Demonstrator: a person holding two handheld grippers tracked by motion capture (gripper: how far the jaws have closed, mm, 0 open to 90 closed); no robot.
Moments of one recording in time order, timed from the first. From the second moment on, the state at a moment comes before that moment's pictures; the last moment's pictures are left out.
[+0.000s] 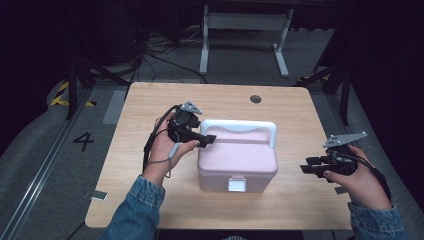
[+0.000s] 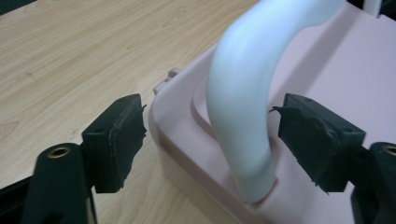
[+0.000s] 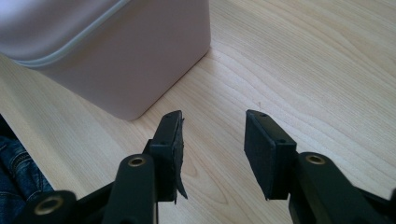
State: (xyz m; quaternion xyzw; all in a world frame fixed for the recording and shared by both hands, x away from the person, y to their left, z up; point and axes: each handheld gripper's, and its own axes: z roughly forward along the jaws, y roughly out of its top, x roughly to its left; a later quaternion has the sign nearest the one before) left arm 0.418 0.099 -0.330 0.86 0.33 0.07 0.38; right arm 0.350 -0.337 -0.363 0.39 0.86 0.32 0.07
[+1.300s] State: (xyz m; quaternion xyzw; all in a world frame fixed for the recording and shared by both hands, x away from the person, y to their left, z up) left arm 0.414 0.093 -0.317 0.84 0.27 0.11 0.45; right arm 0.350 -0.334 -0.363 0.39 0.86 0.34 0.07
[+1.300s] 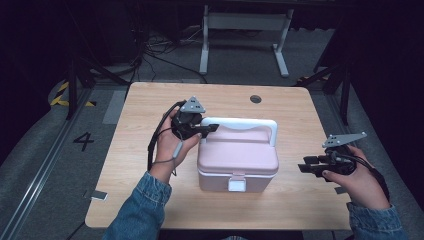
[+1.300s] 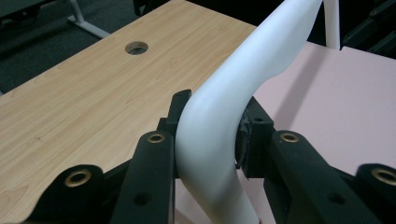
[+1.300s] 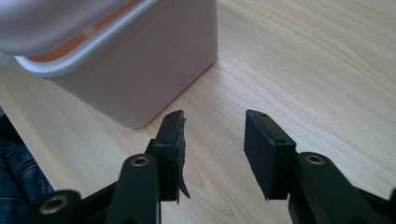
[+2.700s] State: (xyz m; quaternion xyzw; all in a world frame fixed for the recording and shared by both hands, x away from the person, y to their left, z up) left arm 0.432 0.097 -0.295 0.82 0.29 0.11 0.48; right arm 0.339 -0.295 -0.345 0.30 0.80 0.51 0.09
